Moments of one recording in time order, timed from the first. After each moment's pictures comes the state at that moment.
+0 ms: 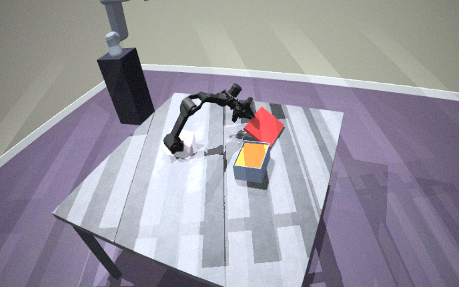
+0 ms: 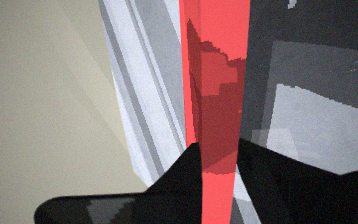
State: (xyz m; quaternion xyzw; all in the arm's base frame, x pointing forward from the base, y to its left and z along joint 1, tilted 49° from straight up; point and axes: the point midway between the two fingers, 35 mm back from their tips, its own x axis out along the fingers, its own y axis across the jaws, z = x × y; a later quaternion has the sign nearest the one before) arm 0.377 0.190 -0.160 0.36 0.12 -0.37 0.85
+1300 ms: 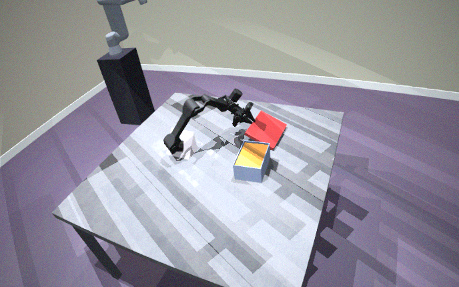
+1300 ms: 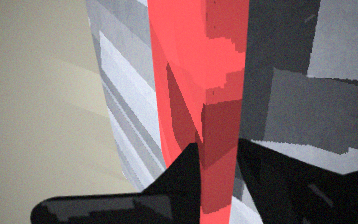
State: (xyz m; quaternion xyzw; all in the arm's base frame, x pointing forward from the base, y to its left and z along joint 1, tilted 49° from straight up) arm 0.372 0.168 -0.182 0.35 0.13 -0.37 0.85
